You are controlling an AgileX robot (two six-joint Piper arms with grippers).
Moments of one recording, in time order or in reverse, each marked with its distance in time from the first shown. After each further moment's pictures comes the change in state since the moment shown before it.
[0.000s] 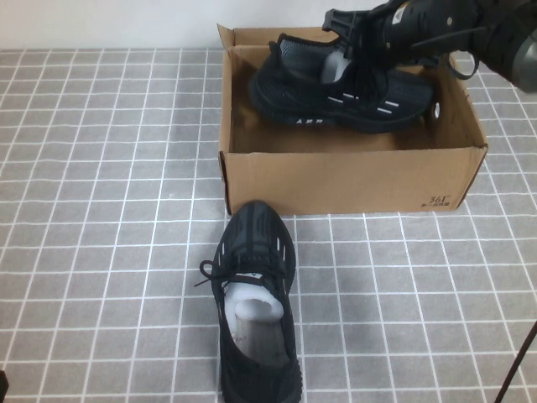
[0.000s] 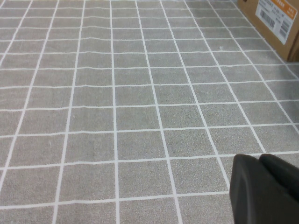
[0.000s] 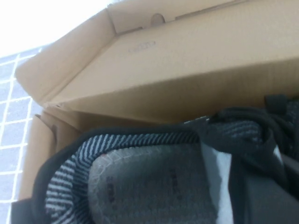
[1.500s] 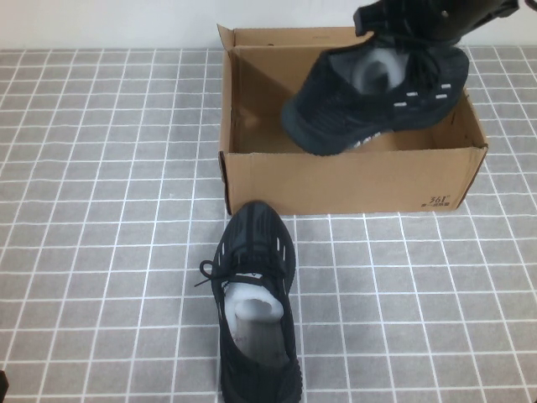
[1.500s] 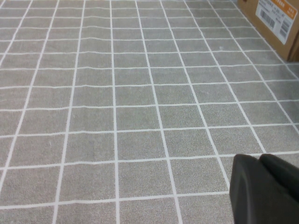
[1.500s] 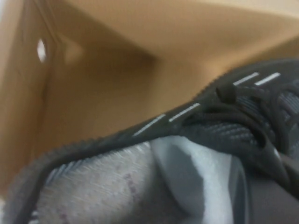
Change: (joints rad) right arm 0.093 -0.263 0.000 -0.296 0.485 -0.128; left arm 0.000 0.000 0.000 0.000 0.000 0.000
